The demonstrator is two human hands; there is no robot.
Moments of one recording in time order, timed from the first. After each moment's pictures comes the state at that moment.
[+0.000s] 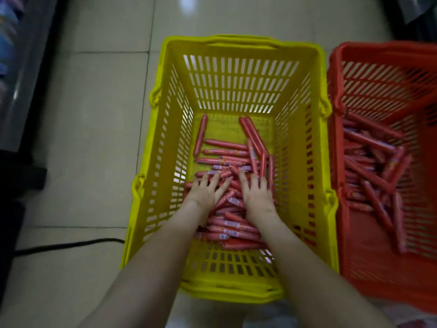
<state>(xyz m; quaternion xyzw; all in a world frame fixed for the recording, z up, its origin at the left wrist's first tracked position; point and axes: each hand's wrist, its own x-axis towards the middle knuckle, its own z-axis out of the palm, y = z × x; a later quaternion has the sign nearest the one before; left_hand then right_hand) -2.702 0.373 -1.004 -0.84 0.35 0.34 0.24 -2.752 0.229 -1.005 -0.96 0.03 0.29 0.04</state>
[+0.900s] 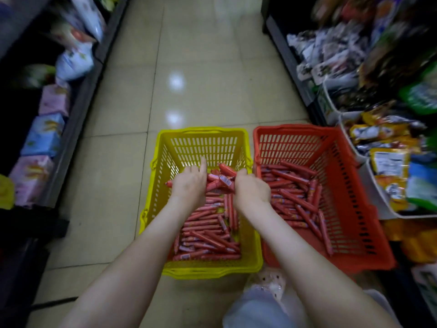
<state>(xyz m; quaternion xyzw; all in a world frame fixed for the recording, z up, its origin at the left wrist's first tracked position) -2.698 0.310 -0.756 -0.96 0.24 0.04 0.11 -2.757 0.181 -0.734 -0.98 0.15 0.08 0.05</state>
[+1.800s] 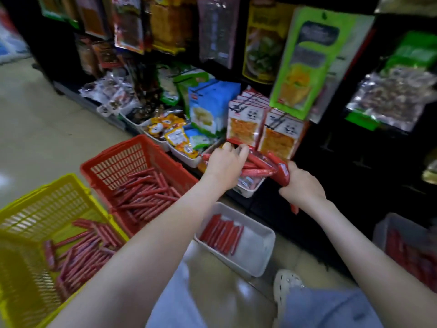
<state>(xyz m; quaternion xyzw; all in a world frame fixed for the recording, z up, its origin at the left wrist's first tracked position) -3.097 0.055 -0.560 -0.68 0.71 -0.17 0.06 -3.283 0.024 -0.554 -0.79 0.59 -0.04 0.15</state>
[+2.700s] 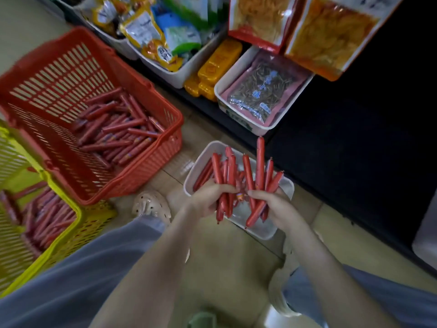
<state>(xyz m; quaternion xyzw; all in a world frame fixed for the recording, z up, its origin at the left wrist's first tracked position) -3.099 0.058 -0.850 -0.59 0.07 0.71 -0.37 -3.264 0.011 -0.861 -0.31 0.59 -0.16 0.73</state>
